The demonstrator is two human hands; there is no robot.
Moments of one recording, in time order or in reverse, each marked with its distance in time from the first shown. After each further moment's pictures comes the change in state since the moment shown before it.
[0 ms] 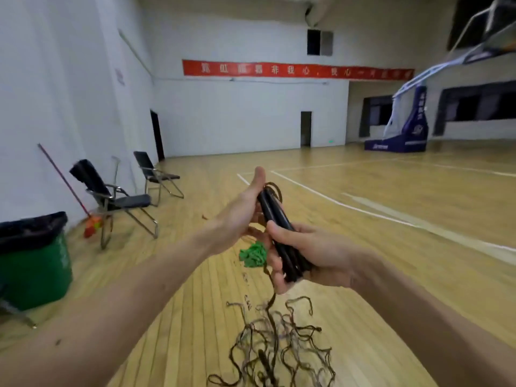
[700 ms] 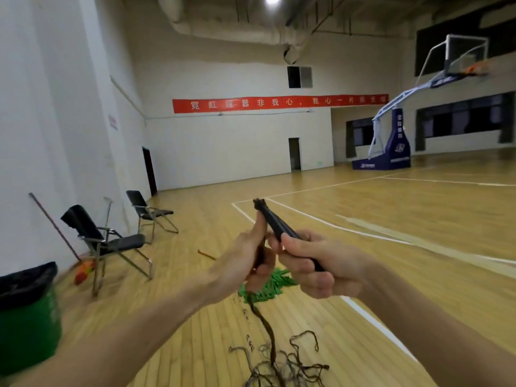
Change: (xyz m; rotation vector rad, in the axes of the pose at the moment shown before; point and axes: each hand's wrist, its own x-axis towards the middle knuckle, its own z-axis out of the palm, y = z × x) left_hand -0.008 0.063 0.003 0.031 -0.109 0.146; right_hand -0.023 -0.082 -0.020 0.111 -0.246 -0.185
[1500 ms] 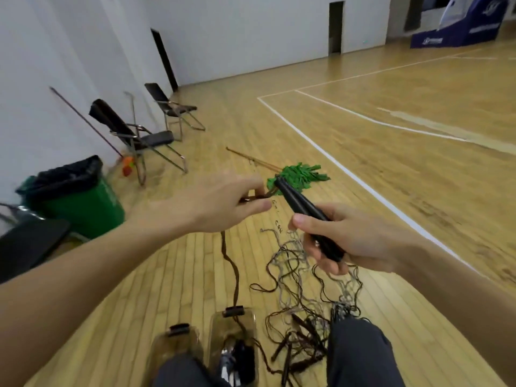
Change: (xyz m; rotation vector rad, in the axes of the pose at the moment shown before) left_hand -0.044 -0.093 -0.054 1.233 -0.124 0.002; right_hand 0.009 0.130 -0.008 -0.209 0.336 0.336
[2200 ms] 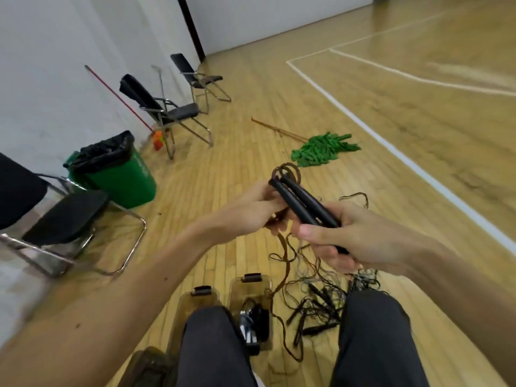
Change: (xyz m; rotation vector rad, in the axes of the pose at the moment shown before) left_hand -0.009 0.054 0.057 -1.005 -0.136 -0.298; right_hand -0.012 0.040 -0.007 0.088 -0.252 -0.042
